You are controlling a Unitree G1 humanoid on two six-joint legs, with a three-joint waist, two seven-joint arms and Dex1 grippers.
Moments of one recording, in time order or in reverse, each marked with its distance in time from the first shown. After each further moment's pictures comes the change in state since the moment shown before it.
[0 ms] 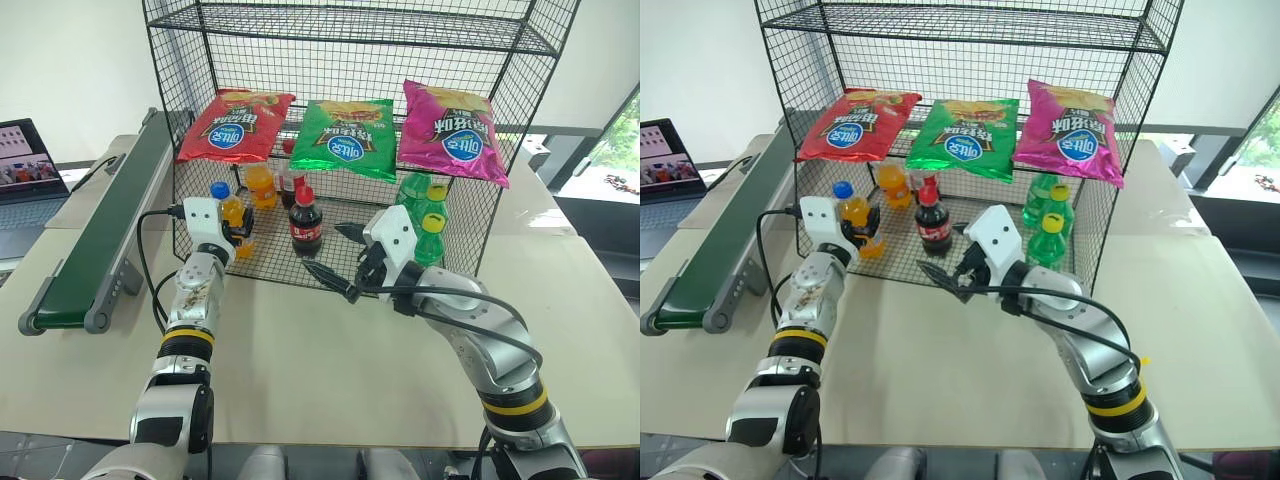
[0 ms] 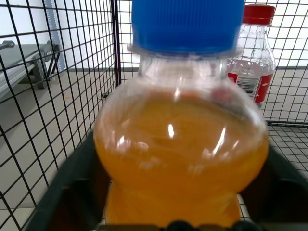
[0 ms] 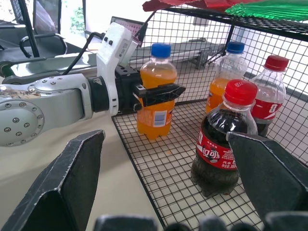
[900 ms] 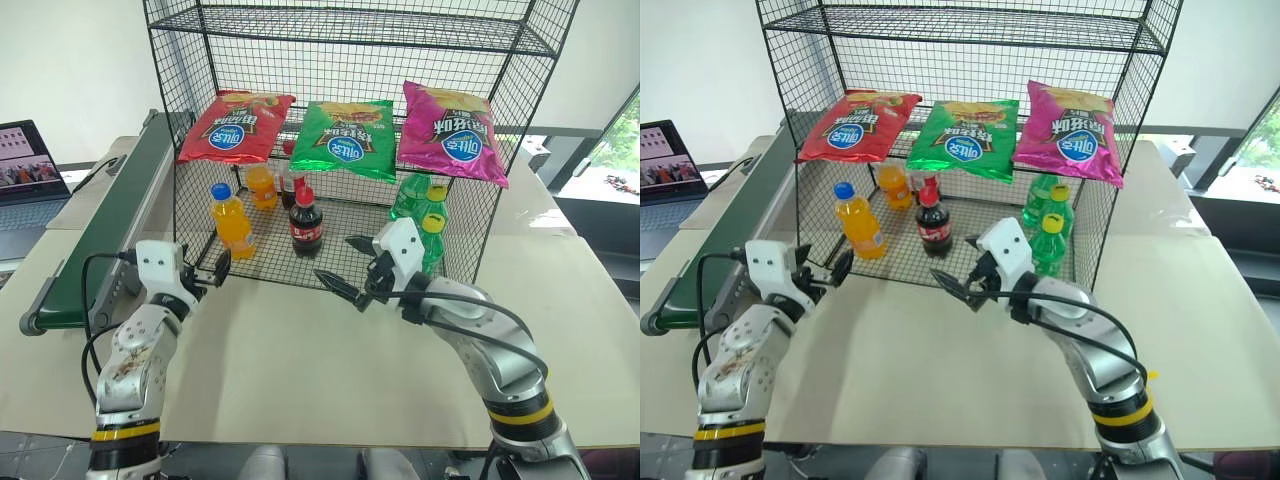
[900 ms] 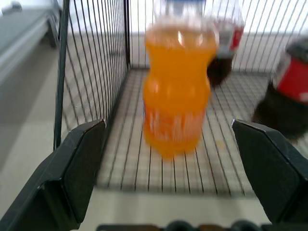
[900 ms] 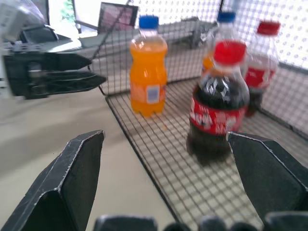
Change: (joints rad) left arm 0.661 0.143 0.048 -0.973 -0.173 0.583 -0.094; right arm 0.184 -0.016 -0.065 -0.031 -0.014 -0.018 -0.019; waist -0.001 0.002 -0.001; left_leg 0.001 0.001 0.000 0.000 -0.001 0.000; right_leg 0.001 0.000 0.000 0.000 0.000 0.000
